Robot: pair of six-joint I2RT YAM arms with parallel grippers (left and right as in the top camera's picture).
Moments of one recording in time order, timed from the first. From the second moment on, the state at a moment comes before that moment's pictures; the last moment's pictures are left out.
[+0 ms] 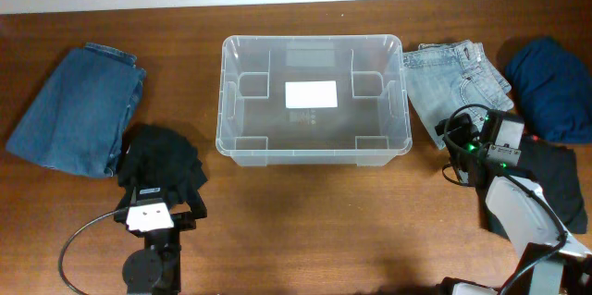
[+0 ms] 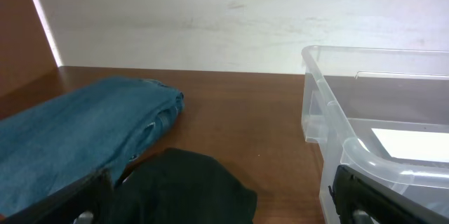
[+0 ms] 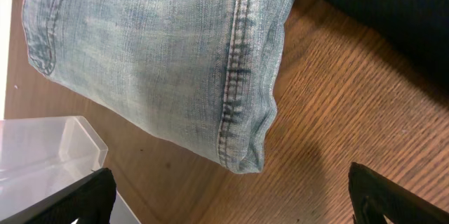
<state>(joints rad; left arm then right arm) -0.04 0.01 0.01 -0.07 -0.15 -0.02 -0.28 1.42 0.64 -0.15 -0.14 0.90</state>
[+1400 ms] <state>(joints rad) -0.04 0.01 0.01 -0.07 -0.15 -0.02 -0.35 1.73 0.68 0.35 -0.31 0.95</state>
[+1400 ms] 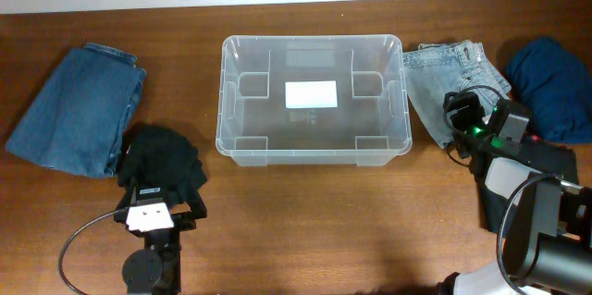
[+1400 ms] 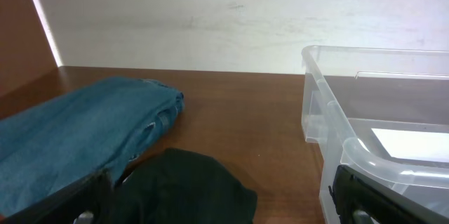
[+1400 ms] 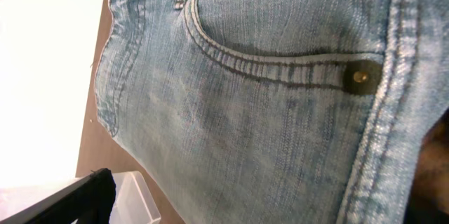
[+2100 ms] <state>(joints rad) -0.04 0.01 0.01 -0.07 -0.15 -0.02 -0.36 1.74 0.68 0.33 -0.32 0.97</state>
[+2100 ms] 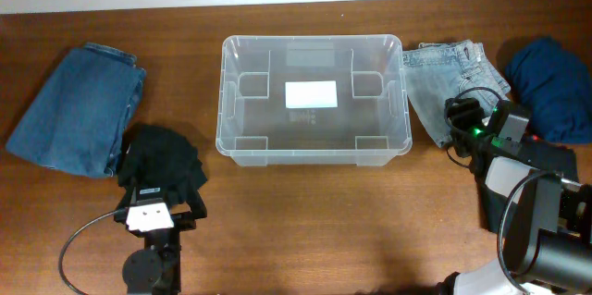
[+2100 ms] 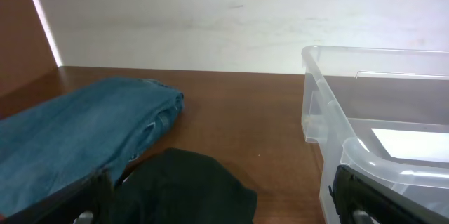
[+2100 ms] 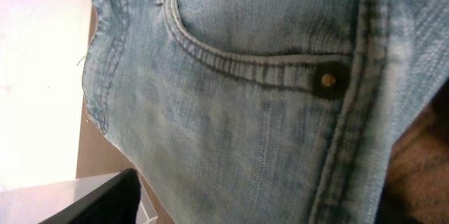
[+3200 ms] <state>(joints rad) -0.04 0.01 0.01 -0.07 -0.15 -0.02 -0.42 1.76 0.68 0.35 -0.42 0.91</state>
